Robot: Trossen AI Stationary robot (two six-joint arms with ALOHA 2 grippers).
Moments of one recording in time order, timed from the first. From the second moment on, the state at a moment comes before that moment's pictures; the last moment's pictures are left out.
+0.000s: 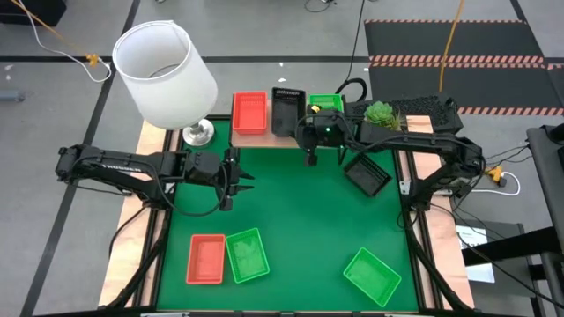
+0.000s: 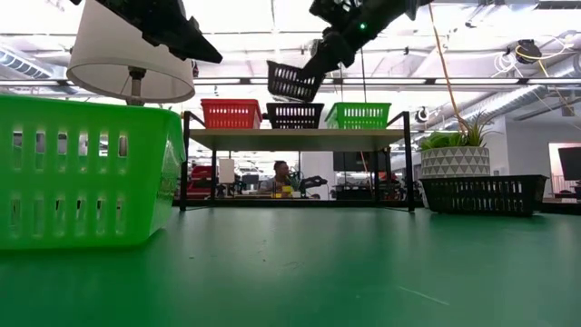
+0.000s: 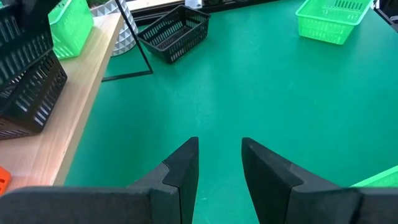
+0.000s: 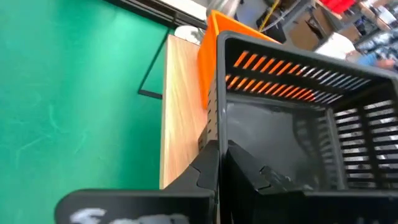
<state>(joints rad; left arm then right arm) -0.01 1.07 0.81 -0.29 -0.05 0.15 -0.29 1.51 1.24 -0.24 0.12 -0.53</state>
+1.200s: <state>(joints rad) -0.01 1.07 0.81 -0.28 -0.05 0.17 -0.44 1.48 1.24 -0.32 -0.11 -0.65</state>
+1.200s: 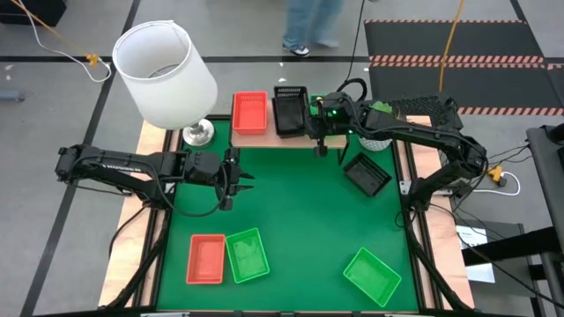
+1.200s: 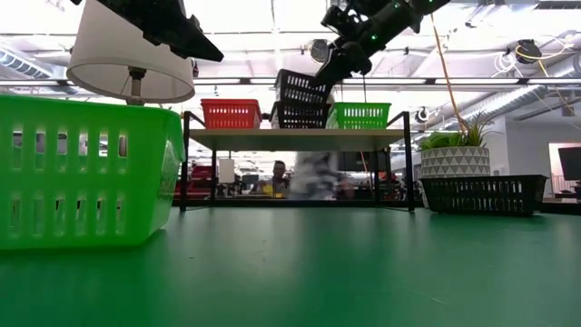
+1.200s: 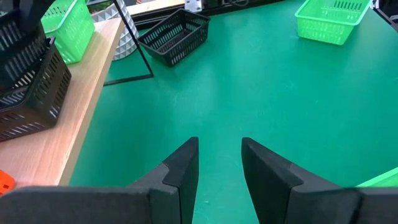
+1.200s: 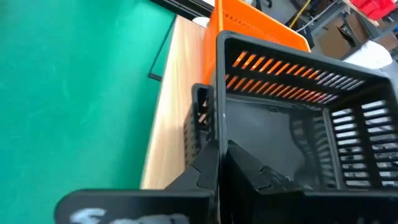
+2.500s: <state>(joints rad) -0.01 1.07 0.81 -0.28 -0.05 0.17 -0.41 1.51 1.24 -0.27 -0.13 -0.50</state>
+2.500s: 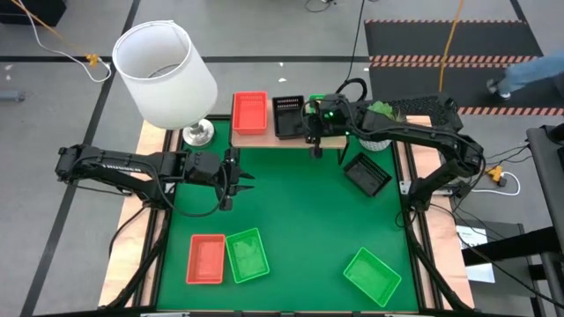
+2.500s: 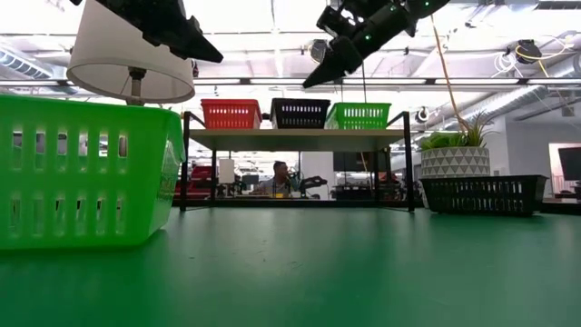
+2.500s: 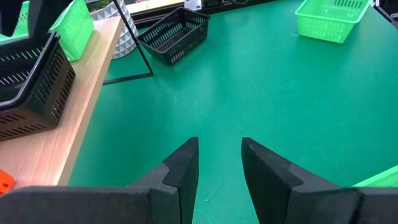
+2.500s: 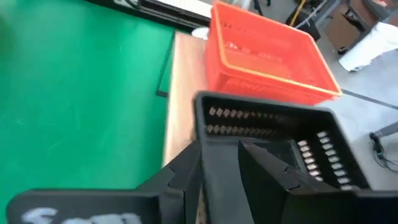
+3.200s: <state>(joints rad) -0.01 1.07 0.81 -0.28 -0.05 0.17 -0.35 1.67 1.24 -0.16 0.00 -0.42</state>
